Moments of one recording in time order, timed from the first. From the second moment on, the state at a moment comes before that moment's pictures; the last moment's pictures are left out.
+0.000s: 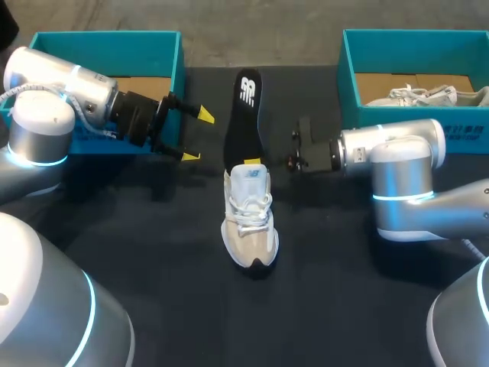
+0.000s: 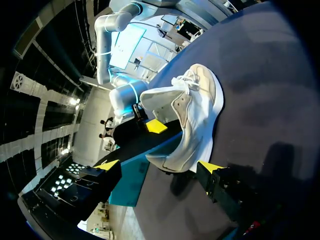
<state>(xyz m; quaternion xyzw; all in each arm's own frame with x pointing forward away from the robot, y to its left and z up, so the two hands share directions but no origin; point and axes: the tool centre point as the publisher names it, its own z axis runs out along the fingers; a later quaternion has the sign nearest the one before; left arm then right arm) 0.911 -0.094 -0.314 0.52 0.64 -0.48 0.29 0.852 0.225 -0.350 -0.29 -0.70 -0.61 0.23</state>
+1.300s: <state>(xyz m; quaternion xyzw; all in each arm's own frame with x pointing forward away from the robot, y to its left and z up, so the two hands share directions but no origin) 0.911 -0.094 -0.314 0.52 0.64 -0.48 0.29 0.868 0.226 -0.325 -0.26 -0.73 -0.60 0.19</state>
